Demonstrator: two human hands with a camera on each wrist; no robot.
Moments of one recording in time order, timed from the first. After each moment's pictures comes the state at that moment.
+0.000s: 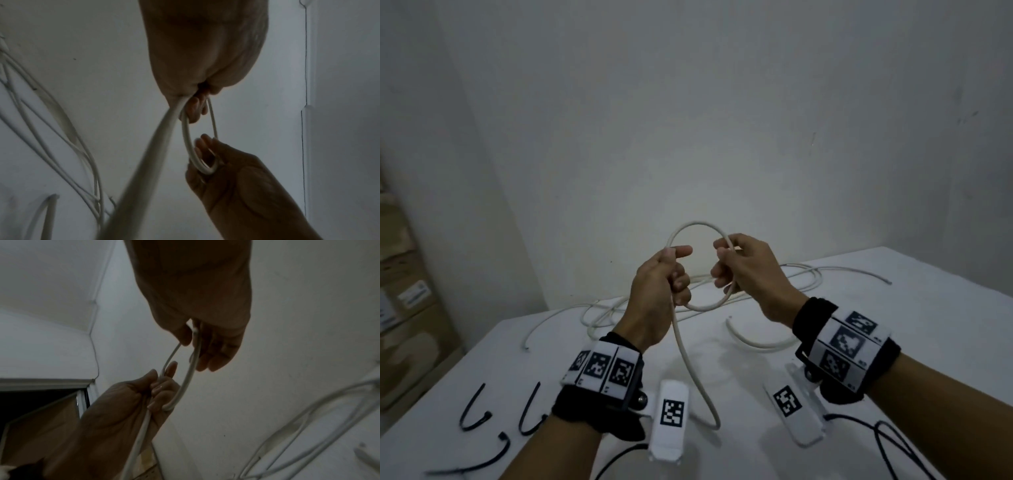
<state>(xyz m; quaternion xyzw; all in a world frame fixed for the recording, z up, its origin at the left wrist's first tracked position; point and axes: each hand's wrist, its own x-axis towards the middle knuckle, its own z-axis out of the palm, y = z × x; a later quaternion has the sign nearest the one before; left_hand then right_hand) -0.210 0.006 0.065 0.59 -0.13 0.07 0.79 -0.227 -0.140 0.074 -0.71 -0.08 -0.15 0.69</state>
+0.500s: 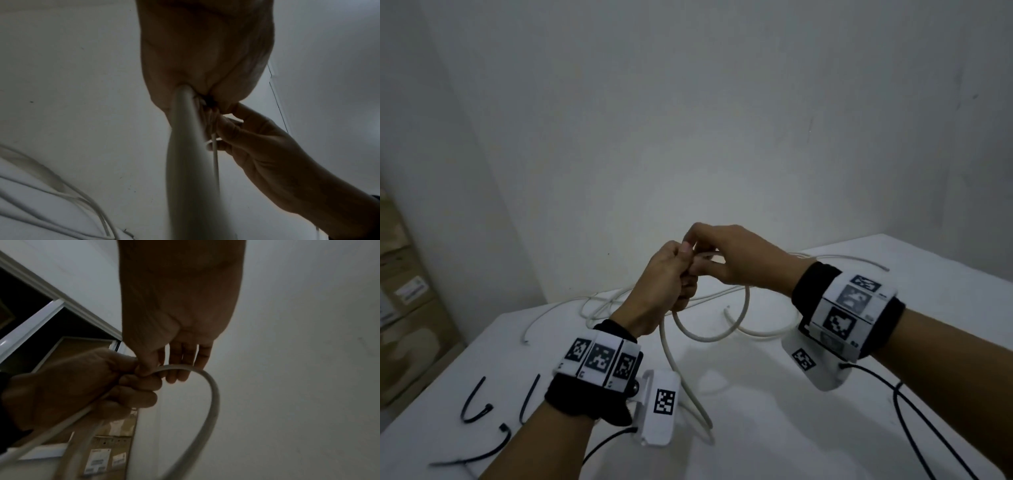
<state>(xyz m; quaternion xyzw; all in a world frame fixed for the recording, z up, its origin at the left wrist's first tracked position) -0.227 0.003 0.073 0.76 -0.19 0.01 0.62 -0.215 -0.151 0.088 -0.89 -0.33 -0.21 0.24</state>
